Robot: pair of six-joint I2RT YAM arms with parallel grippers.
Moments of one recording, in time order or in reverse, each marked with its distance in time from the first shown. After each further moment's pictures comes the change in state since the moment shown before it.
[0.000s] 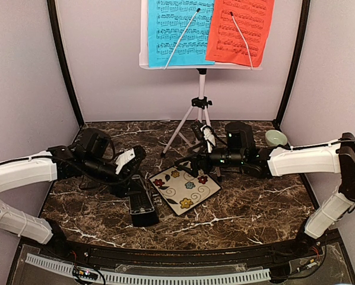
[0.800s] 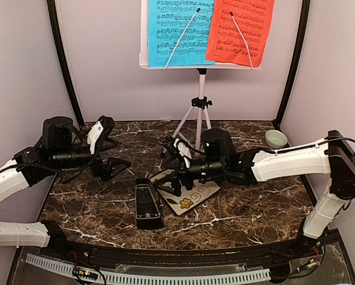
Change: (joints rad) left arm 0.008 -0.297 0.012 0.052 -0.209 -0.108; right arm 0.164 0.103 0.113 -0.028 -0.086 -0.097
